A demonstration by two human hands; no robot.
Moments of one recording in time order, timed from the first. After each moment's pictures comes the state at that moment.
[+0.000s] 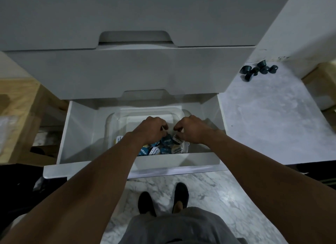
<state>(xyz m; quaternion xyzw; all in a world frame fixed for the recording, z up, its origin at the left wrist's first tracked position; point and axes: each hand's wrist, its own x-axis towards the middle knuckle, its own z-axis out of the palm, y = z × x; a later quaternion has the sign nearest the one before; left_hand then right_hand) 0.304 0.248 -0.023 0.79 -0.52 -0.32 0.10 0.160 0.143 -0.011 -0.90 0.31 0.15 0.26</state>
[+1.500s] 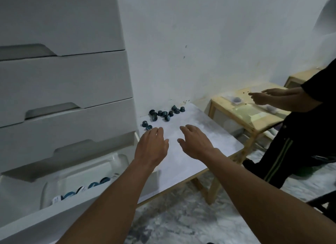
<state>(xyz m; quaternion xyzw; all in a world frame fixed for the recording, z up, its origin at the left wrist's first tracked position) 0.071 0.200 0.094 0.71 -0.68 0.05 0.18 -0.082 0.136 0.093 -0.85 0.52 -0.11 0.07</state>
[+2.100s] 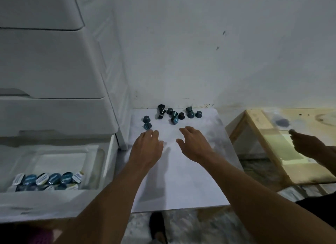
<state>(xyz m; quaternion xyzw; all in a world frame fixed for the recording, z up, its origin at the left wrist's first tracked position) 0.025 0.043 0.041 0.85 -0.52 0.02 0.13 -0.102 -0.079 0.042 -0.92 0.36 -0.04 0.16</state>
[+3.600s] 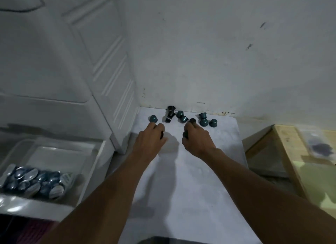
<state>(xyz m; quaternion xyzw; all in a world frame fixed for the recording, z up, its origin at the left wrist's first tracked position) 0.064 -0.039 0.028 0.88 -0.43 -0.05 0.19 -0.044 -0.175 0.019 -0.93 0.31 -0.03 0.18</state>
